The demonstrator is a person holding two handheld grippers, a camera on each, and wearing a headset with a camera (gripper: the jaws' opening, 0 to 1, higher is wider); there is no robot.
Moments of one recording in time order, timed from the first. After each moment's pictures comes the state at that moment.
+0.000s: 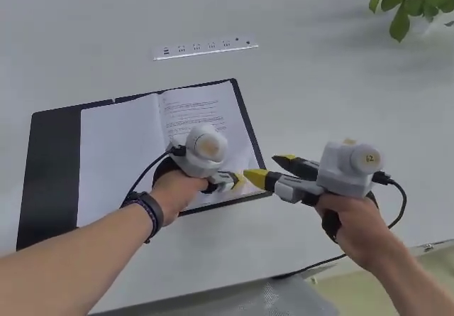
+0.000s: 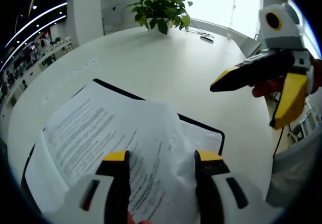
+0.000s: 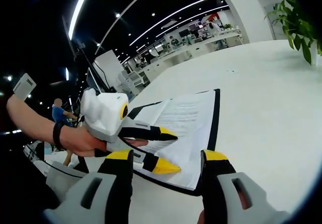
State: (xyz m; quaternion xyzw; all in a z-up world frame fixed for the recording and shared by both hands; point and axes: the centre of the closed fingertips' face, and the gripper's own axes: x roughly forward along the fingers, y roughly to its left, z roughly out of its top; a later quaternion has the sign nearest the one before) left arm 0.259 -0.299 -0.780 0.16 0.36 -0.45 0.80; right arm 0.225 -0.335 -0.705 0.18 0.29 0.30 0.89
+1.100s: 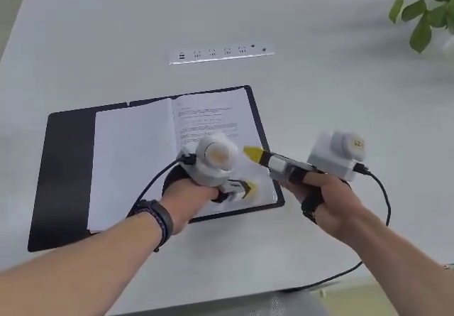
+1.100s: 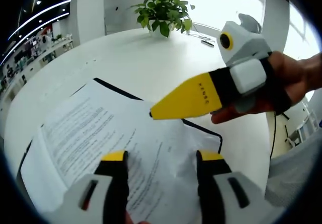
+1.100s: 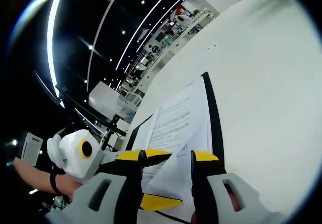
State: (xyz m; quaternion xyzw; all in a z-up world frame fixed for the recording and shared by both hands) left arm 0.258 -0.300 -0.779 0.14 0.36 -0.46 0.80; right arm 0.276 -0.316 -0.744 0.36 0.31 0.25 0.84
